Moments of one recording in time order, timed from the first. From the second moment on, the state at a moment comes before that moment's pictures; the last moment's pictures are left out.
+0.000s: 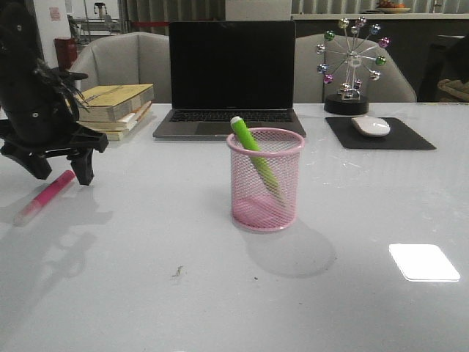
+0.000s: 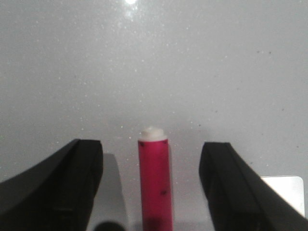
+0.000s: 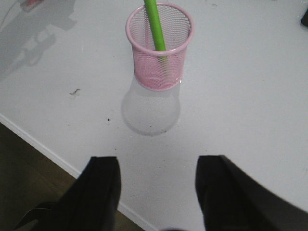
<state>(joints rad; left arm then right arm) -0.18 2.14 -1.54 0.08 0.63 -0.08 0.50 0.84 -0.72 0.06 0.64 -0.02</state>
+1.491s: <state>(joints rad) -0.52 1.46 -0.93 -0.10 -0.26 0.05 0.50 0.84 -0.72 0.06 0.61 -0.02</state>
